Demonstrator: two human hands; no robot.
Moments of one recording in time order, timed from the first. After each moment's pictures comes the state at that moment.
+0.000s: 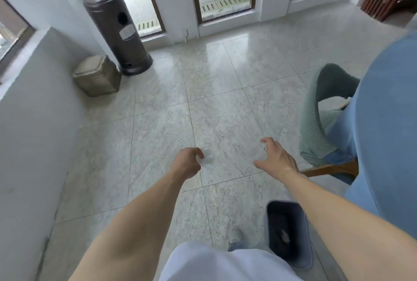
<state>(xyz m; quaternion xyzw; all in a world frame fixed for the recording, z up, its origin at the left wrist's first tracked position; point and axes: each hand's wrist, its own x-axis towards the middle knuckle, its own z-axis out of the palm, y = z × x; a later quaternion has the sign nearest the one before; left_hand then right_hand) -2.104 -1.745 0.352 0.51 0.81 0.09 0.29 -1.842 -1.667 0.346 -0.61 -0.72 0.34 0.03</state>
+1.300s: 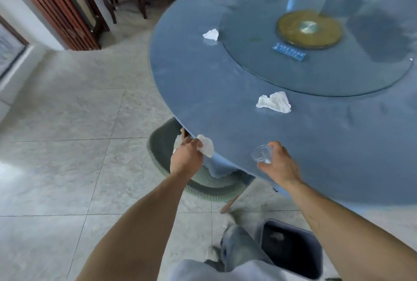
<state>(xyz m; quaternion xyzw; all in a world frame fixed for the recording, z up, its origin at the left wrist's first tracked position) -1.741 -1.242 0.343 0.93 0.28 -0.02 0.24 -1.627 -1.489 0.323 -0.95 -0.10 0.19 0.24</state>
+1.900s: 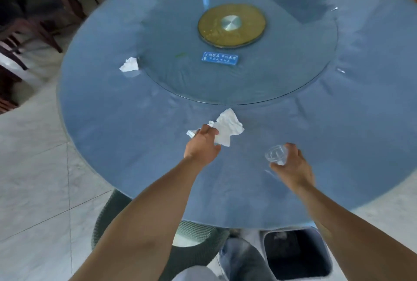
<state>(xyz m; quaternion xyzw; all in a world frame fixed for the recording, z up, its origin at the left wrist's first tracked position) -1.460 -1.314 0.334 0.97 0.02 -0.15 0.18 -1.494 -1.574 0.299 -0.93 0.17 0.14 0.30</state>
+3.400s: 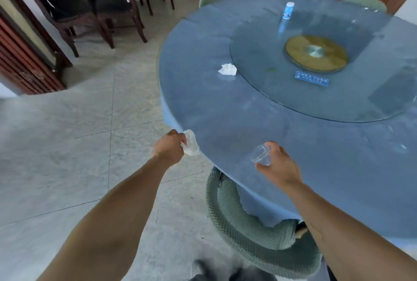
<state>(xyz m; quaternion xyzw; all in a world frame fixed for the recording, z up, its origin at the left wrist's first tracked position) -1.597 -0.843 0.359 0.98 0.13 -0.08 0.16 -1.584 -1.167 0.373 -0.96 -0.03 0.13 0.25</state>
